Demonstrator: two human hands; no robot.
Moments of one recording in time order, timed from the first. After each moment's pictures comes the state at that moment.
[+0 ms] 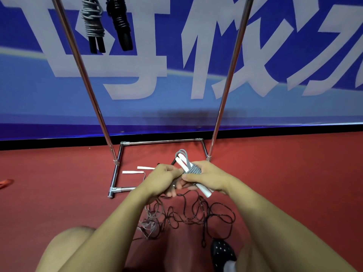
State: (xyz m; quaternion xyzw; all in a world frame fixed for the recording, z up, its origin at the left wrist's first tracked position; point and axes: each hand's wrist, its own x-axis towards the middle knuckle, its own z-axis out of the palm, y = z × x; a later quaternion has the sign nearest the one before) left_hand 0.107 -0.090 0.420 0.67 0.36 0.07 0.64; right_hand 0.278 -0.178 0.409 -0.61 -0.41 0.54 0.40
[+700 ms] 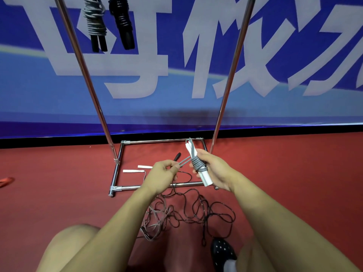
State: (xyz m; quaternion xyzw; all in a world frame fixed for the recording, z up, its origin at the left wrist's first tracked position) left_hand 0.109 -0.085 0.407 0.69 0.42 0.15 0.57; right_hand 0.287 -0.170 0.407 -0.56 -0.25 0.57 0.54
